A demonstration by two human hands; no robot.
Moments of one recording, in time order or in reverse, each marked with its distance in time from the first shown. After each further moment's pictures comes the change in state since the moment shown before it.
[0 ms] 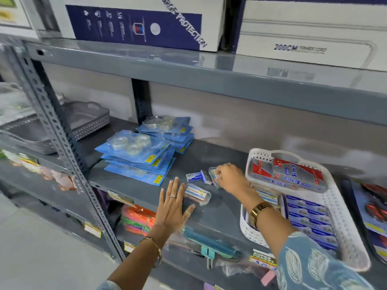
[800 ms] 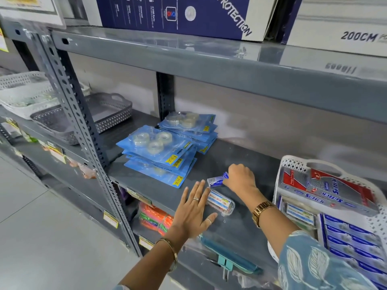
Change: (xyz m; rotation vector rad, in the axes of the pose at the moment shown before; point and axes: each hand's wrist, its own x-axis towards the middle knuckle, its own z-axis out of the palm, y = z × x) left_hand 0.013 -0.009 0.000 0.127 -0.095 0.072; right_hand 0.053 -0.038 0.028 -0.188 -0.045 0.048
